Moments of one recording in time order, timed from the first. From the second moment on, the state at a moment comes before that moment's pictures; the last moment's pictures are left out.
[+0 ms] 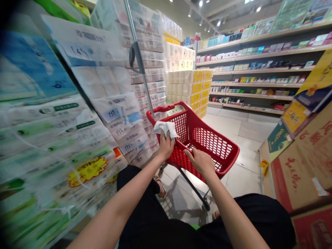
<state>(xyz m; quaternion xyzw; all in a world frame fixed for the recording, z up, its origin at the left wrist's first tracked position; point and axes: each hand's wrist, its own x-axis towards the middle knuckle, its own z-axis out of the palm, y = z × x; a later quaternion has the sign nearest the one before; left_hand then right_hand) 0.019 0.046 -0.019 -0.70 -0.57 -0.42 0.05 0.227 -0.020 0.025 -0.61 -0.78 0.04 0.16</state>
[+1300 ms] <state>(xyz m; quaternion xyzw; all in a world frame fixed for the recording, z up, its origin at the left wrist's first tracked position) 0.073 -0.043 -0.051 -0.83 -0.46 -0.30 0.12 0.235 -0.014 0.022 -0.63 -0.75 0.09 0.17</state>
